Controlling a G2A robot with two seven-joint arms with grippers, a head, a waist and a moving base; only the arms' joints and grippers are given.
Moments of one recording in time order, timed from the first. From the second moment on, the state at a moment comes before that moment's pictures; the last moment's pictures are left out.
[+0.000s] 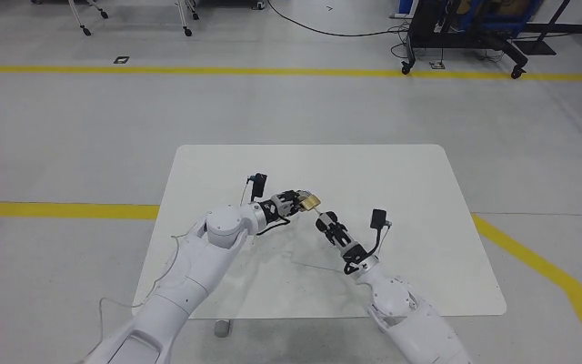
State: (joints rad) left arm 0.93 -1.37 -0.91 -1.03 -0.35 0.04 -0.61; right arm -1.48 -1.23 1.04 -1.44 0.03 -0.36 0.00
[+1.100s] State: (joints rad) left arm 0.93 -1.38 -0.93 -1.03 -0.31 0.03 -0.62; right arm -1.41 -1.26 1.05 -1.38 -0.04 -0.28 -0.01
